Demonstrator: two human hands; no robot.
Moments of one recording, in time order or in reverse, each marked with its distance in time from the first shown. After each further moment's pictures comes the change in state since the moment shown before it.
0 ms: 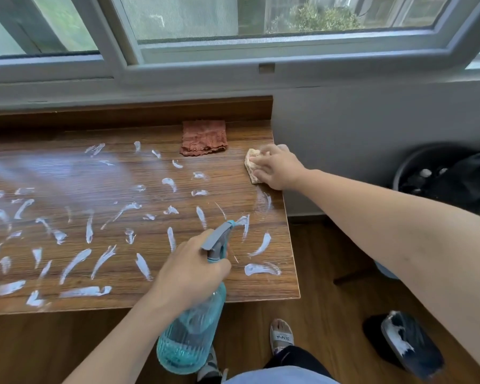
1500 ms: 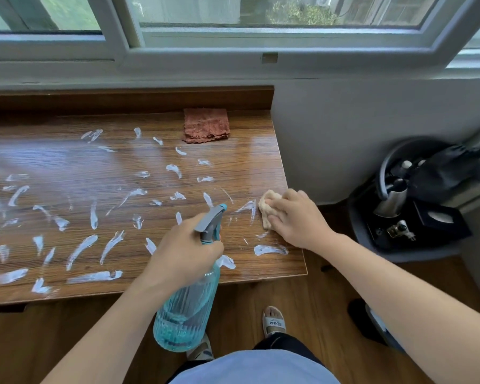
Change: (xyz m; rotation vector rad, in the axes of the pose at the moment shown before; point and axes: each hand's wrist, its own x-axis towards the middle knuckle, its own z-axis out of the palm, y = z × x) left_hand -0.006 -0.037 -0.027 -0.071 -0.016 0.052; right_hand -0.149 -0.057 0.056 0.086 0.214 0.060
